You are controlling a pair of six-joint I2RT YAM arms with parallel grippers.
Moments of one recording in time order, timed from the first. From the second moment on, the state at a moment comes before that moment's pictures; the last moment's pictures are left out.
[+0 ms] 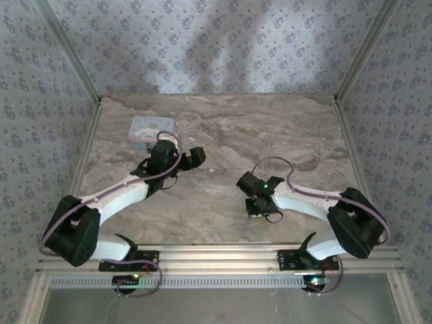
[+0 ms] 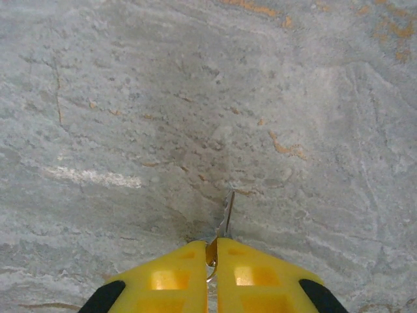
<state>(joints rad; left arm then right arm) -0.55 1.34 0.71 0.10 0.08 -0.75 0.82 1.42 0.72 -0.75 0.09 0.66</state>
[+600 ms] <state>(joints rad) -0.55 1.31 0.74 0.07 0.08 -0.75 0.79 1.33 0.71 -0.76 0.07 0.62</state>
